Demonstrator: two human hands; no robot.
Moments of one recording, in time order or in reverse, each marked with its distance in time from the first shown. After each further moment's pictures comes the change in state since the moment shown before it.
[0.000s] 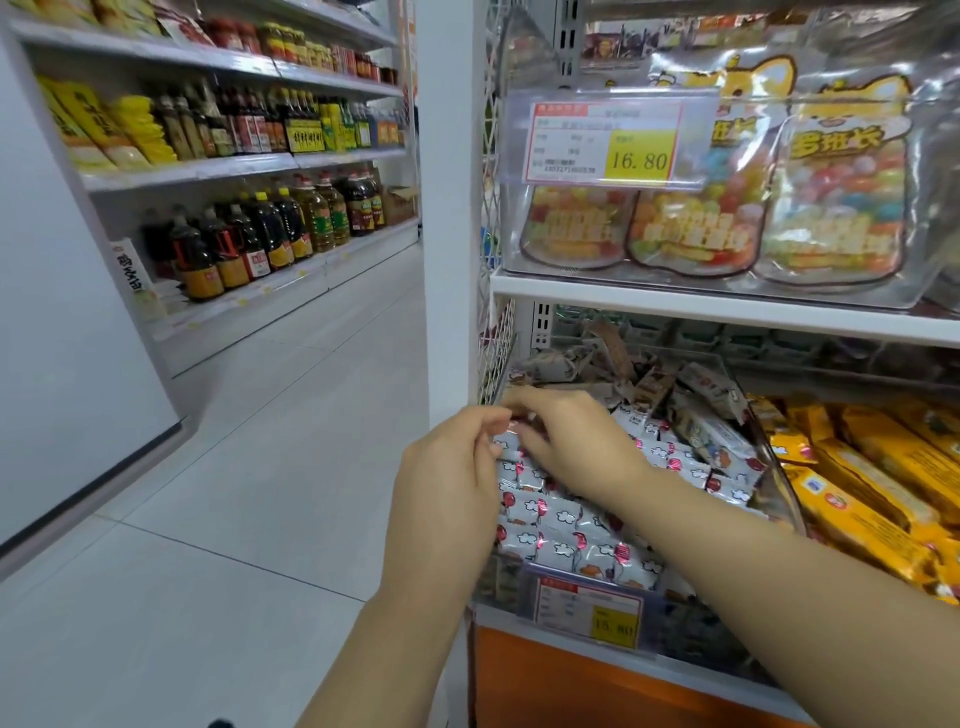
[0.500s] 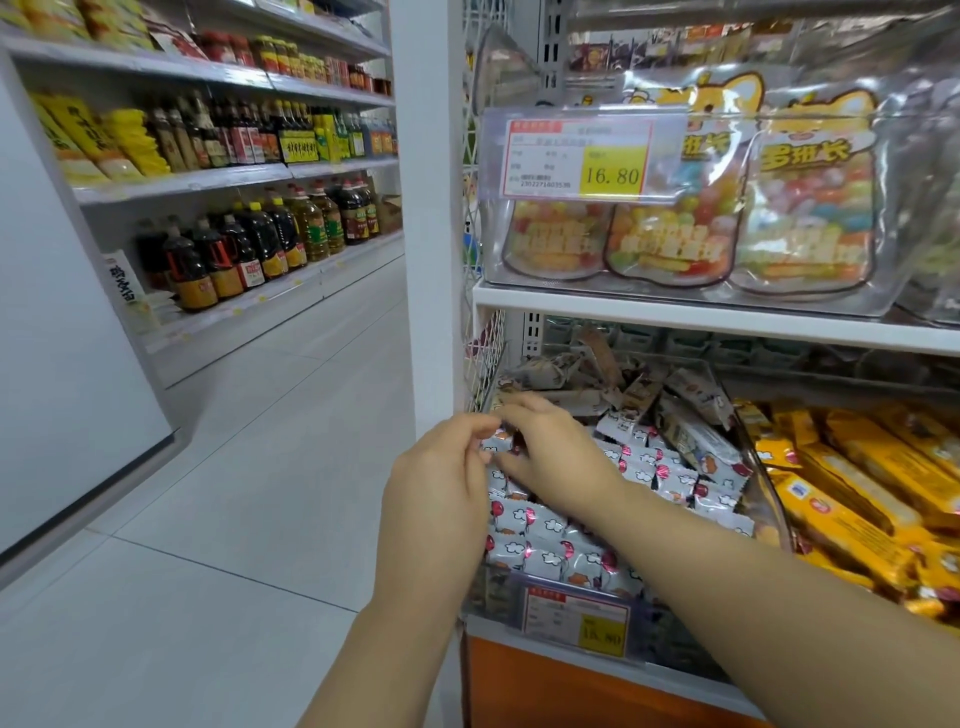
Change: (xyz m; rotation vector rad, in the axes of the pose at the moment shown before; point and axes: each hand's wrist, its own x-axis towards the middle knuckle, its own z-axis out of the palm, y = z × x) left_hand 0.000 -0.001 0.005 0.080 0.025 0.031; right_hand -0.001 -0.001 0.010 0.027 -0.061 0.066
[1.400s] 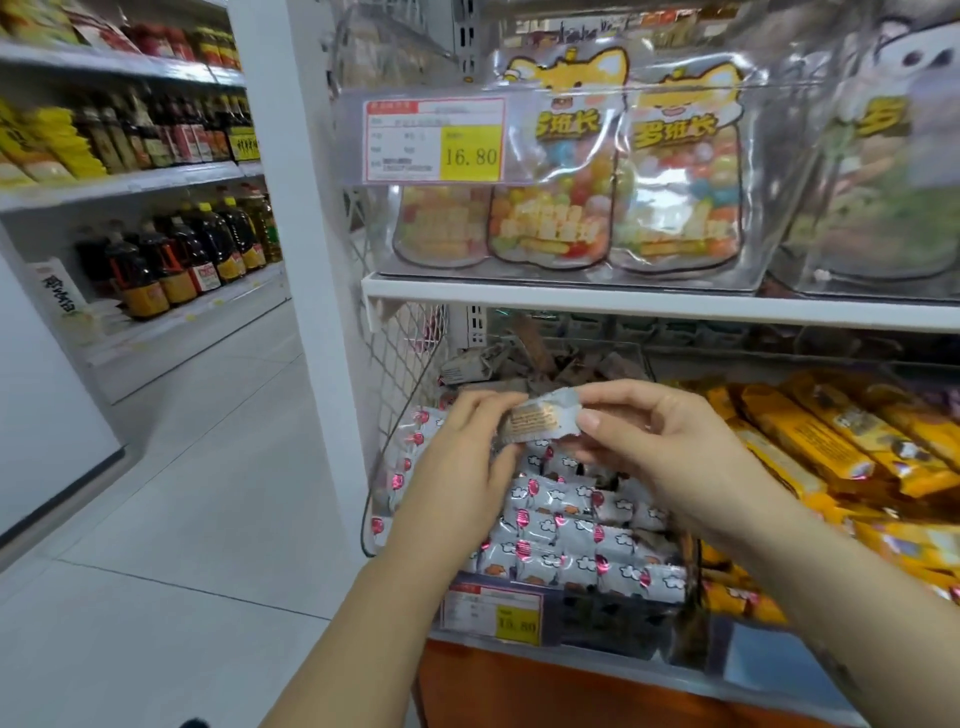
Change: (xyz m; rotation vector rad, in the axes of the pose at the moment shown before) left_hand 0.013 0.021 0.066 0.005 -0.312 0.297; right_hand -0.099 0.026 -0.106 0.948 0.169 0.324
